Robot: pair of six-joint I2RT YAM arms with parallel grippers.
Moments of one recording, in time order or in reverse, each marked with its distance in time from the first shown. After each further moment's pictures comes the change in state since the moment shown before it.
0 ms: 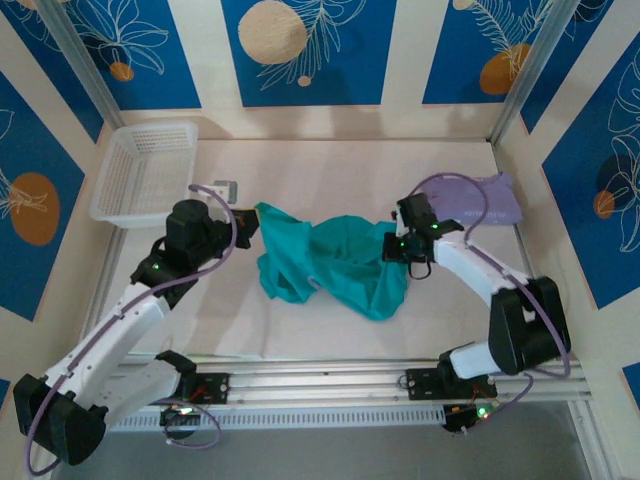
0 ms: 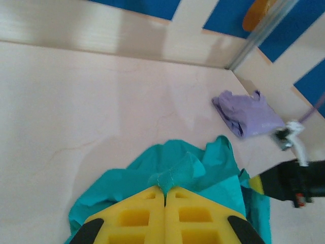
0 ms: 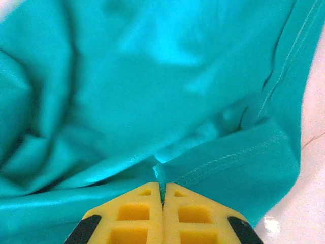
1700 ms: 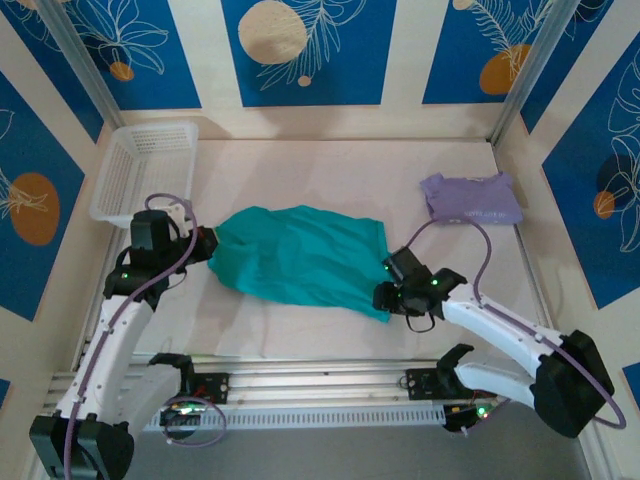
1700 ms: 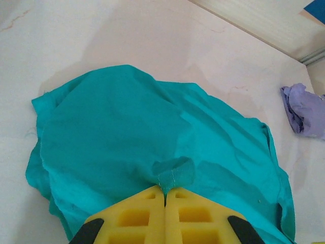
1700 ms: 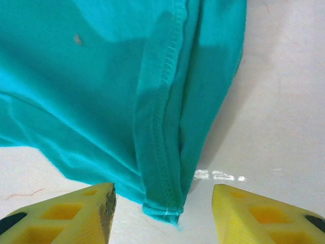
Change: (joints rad) left arm 0.354 -0.103 -0.085 -0.306 0.175 -0.029; right arm 0.362 -0.288 -0.326 -0.136 0.179 0.398
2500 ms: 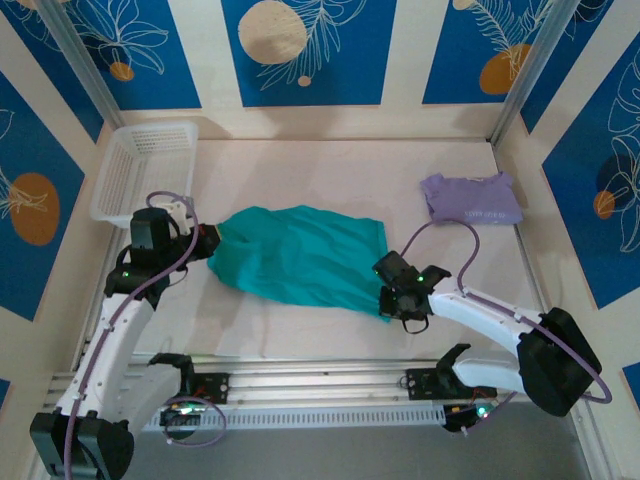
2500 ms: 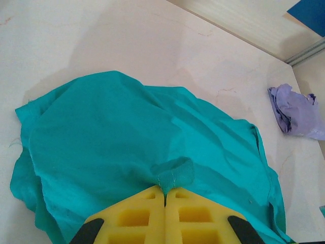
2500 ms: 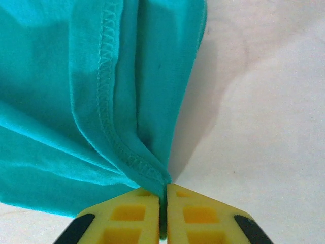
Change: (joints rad) left arm 0.000 0.008 0.000 0.037 0.033 0.003; right arm 0.020 0.103 -0.001 -0.023 0.047 0.079
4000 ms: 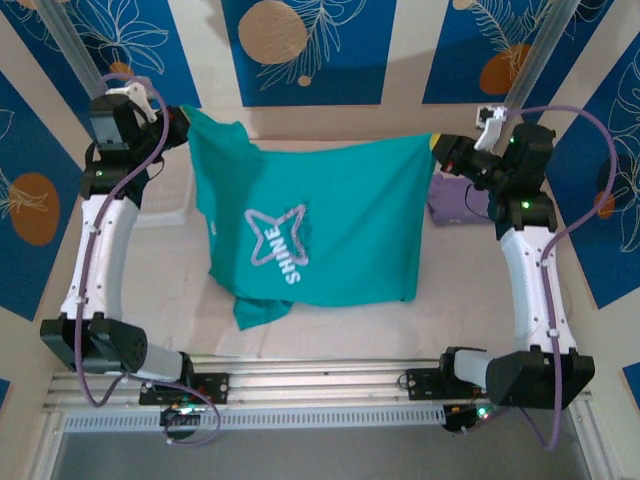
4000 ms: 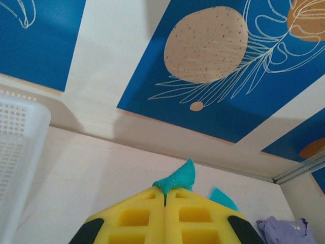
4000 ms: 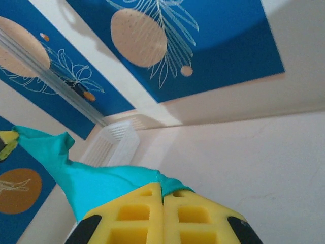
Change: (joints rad) left arm 0.101 0.548 0.852 0.045 -0.079 -0.018; right arm -0.770 0.037 0.771 0.400 -0.748 -0.365
